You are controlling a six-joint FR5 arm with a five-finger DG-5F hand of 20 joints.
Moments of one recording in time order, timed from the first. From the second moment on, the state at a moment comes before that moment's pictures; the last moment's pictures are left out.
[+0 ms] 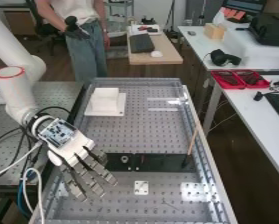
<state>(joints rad) 1.60 -1.97 -2.30 -2.10 -0.92 -0.55</state>
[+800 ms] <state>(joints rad) 1.60 -1.98 -2.30 -2.07 -0.93 -0.57</state>
